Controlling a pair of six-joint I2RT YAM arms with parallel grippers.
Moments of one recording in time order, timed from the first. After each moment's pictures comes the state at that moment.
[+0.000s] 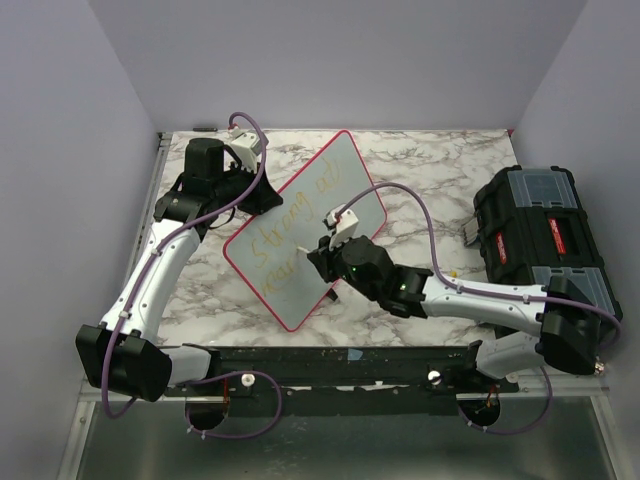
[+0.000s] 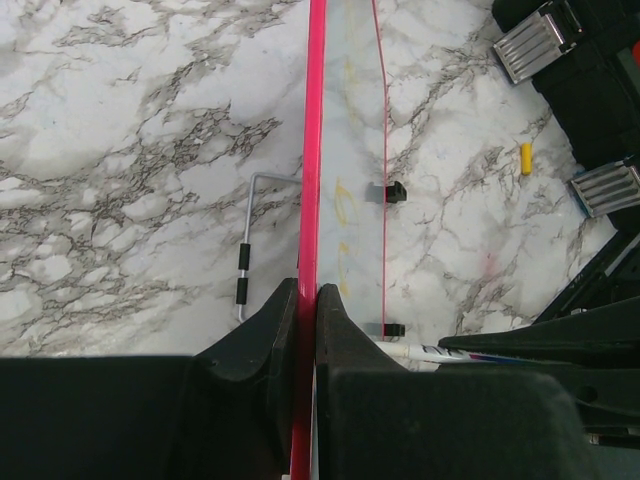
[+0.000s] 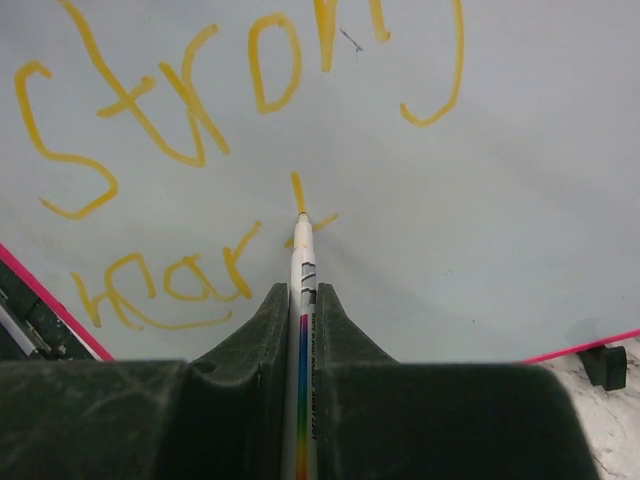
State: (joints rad) left arm -0.24 1.27 1.27 -0.56 0.53 -0.09; right arm 1.12 1.39 0.91 0.17 0.38 0.31
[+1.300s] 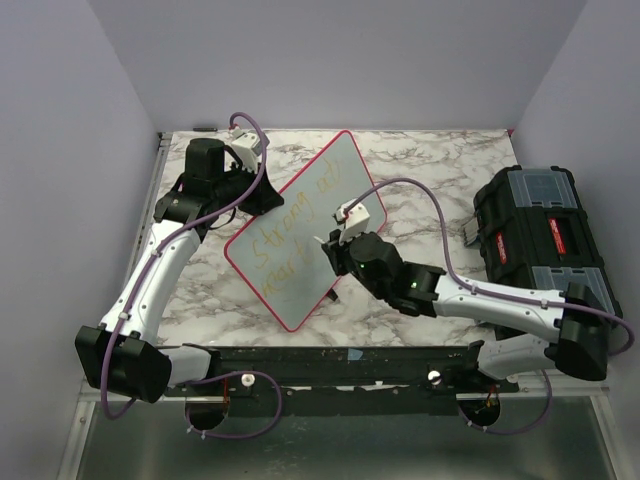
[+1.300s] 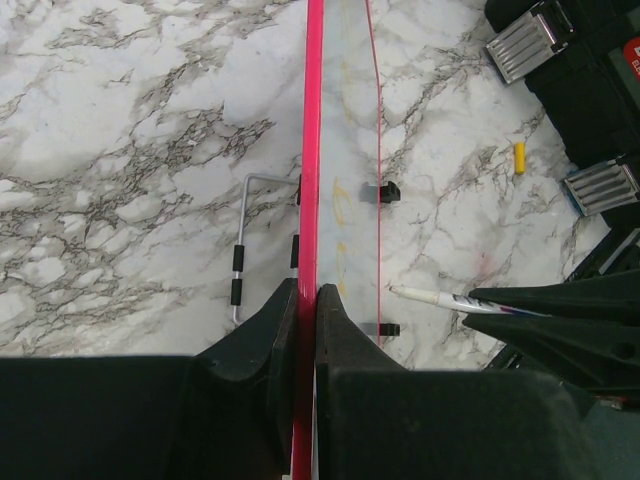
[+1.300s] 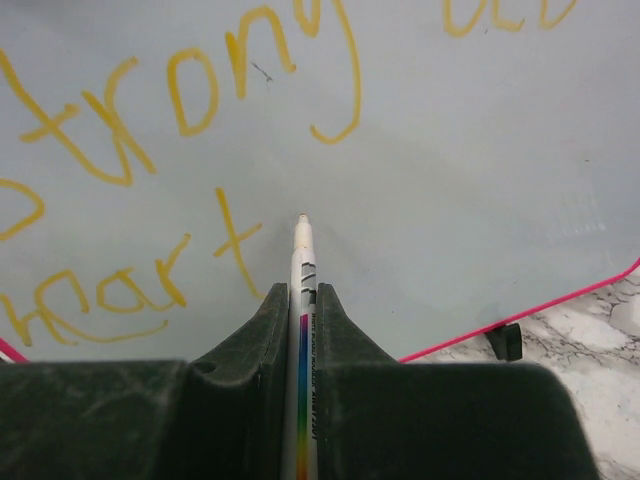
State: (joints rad) left arm -0.24 1.26 1.27 -0.56 0.53 -0.09; right arm 1.12 1.34 0.92 0.06 0.51 0.24
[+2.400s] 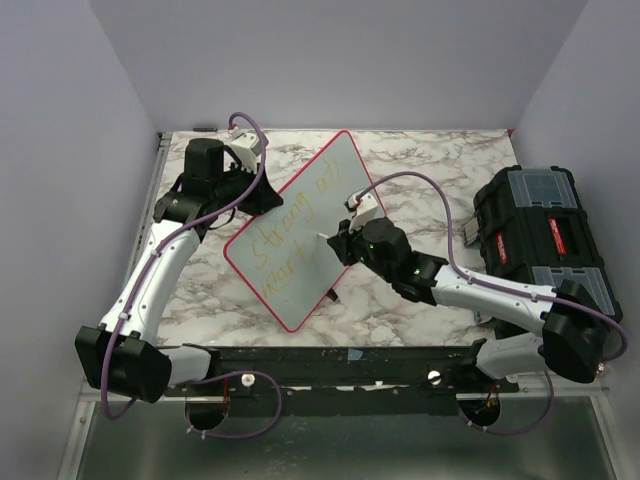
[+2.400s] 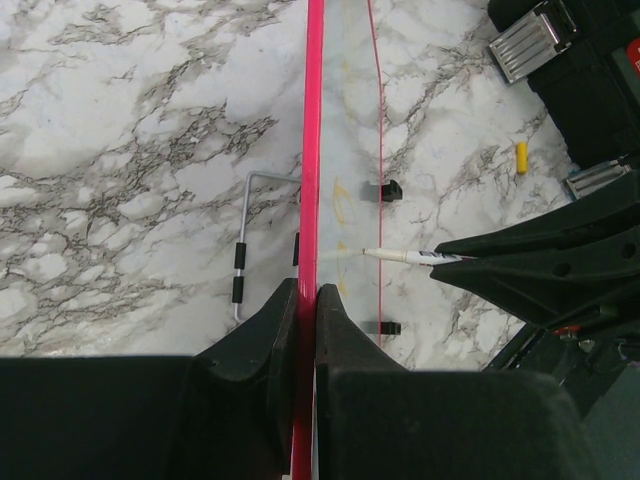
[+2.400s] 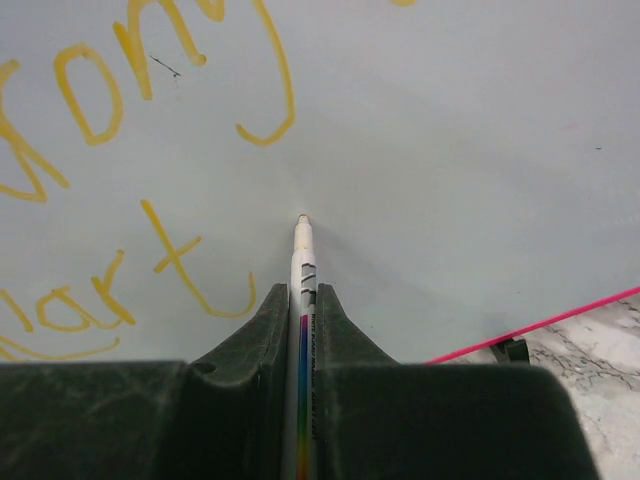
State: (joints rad) left arm -0.24 1.26 1.27 -0.56 0.53 -0.09; right arm 0.95 1.34 0.84 0.16 0.27 0.28
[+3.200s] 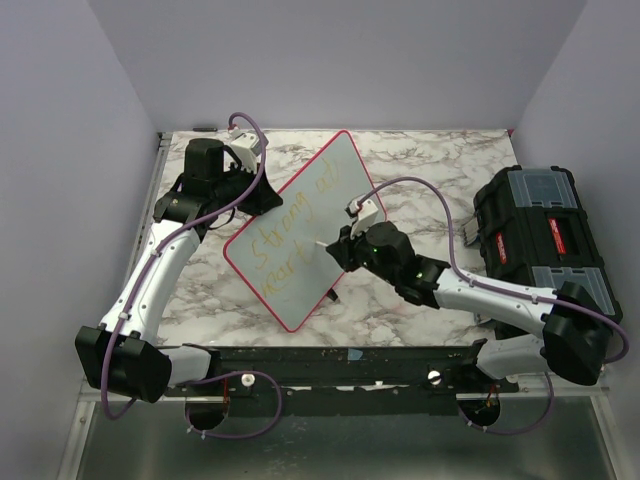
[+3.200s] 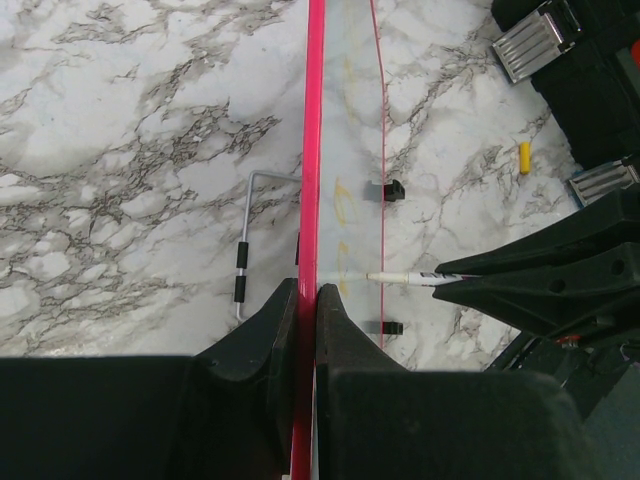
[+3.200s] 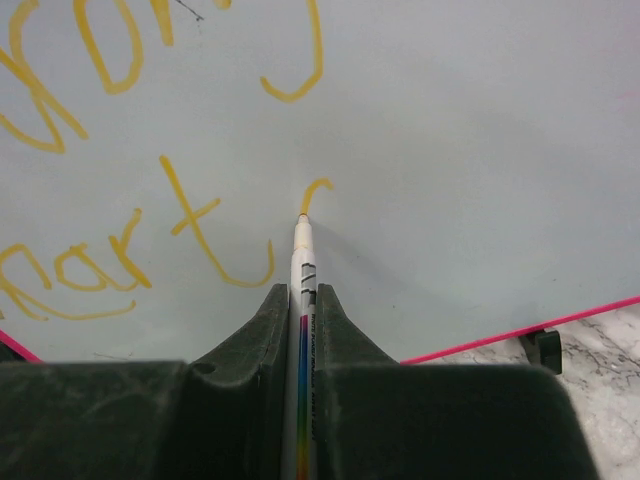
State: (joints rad) left arm -0.24 1.26 1.27 -0.56 0.53 -0.09; right arm 0.94 1.33 0.80 0.19 0.17 0.29
